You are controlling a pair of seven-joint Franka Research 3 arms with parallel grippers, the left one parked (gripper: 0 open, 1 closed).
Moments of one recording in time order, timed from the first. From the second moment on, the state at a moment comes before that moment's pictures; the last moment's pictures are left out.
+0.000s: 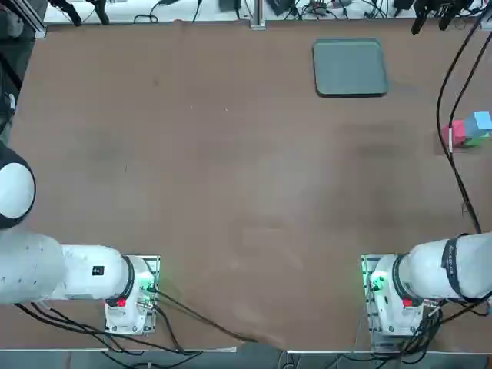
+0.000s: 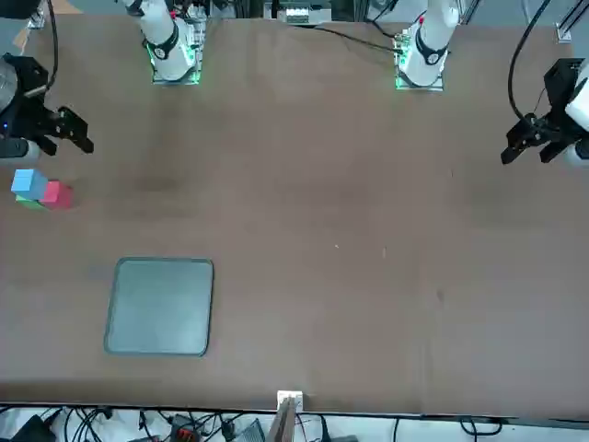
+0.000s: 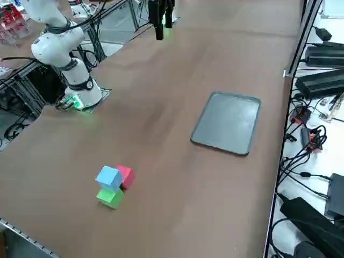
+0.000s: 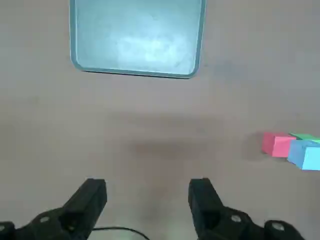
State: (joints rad) arm -0.01 -0.01 0.04 -1.64 -0.03 1.57 -0.03
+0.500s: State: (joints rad) arm -0.01 -0.01 0.02 -1.64 -0.02 1.57 -0.03
